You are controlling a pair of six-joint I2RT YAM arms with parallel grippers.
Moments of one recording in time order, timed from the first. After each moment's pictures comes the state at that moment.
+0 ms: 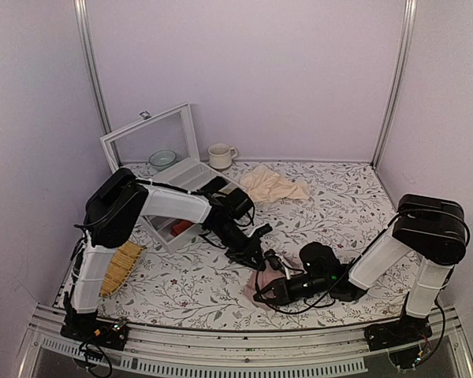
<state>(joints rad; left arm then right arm) -0.85 2.29 1.57 -0.49 0.72 -0.38 1.03 1.82 0.46 0.80 -0.49 0.80</state>
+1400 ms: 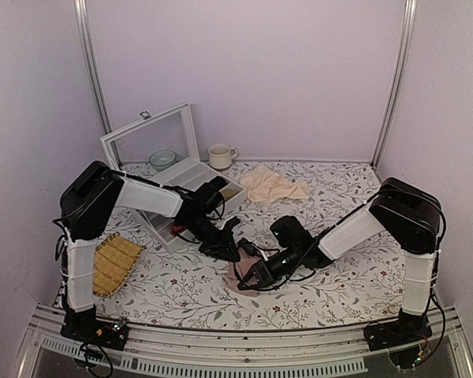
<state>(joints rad) -0.70 2.12 1.32 -0.41 0.68 -0.49 0.91 2.01 0.89 0.30 -0.79 0.50</state>
